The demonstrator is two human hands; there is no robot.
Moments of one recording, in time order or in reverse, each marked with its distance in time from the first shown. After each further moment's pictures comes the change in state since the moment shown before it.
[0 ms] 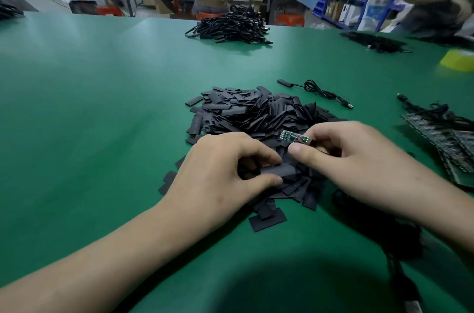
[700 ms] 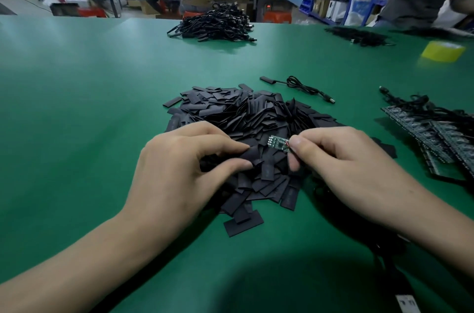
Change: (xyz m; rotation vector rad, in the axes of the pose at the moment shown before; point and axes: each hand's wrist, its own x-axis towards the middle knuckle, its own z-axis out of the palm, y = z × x) left_hand 0.000 -0.007 0.000 0.103 0.190 0.151; right_hand -0.013 0.017 0.002 0.149 0.096 -0.003
